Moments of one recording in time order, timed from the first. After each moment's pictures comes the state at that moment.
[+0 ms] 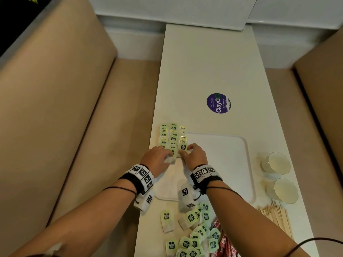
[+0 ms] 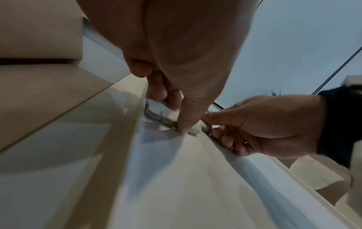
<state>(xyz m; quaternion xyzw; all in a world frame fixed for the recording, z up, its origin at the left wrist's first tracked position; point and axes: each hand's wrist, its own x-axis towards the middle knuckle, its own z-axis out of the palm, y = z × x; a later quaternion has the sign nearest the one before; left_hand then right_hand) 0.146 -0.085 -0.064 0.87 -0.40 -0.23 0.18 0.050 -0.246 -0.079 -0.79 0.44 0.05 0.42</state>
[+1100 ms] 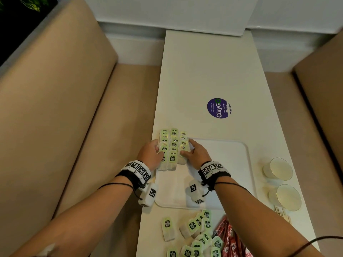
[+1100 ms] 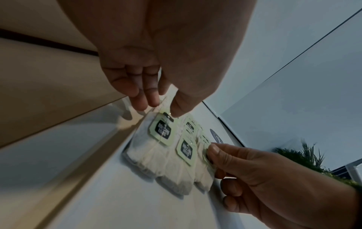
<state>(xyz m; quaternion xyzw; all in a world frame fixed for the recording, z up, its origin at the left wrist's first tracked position) 0.180 -0.094 -0.060 0.88 -0.20 -0.27 0.33 0.067 -0.275 -0.063 -0.79 0.33 0.07 0.51</state>
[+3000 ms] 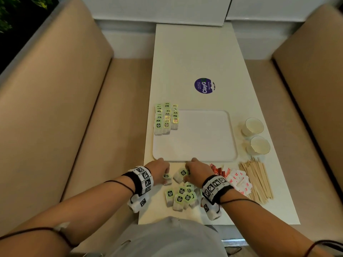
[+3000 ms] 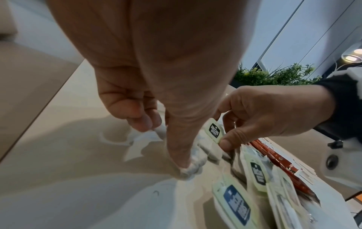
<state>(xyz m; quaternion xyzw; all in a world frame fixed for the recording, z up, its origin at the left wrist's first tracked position) 0.010 -0.007 -0.049 0.81 -0.46 -0.36 0.01 -0.128 -0.167 -0.041 -0.93 0.21 0.22 0.20</state>
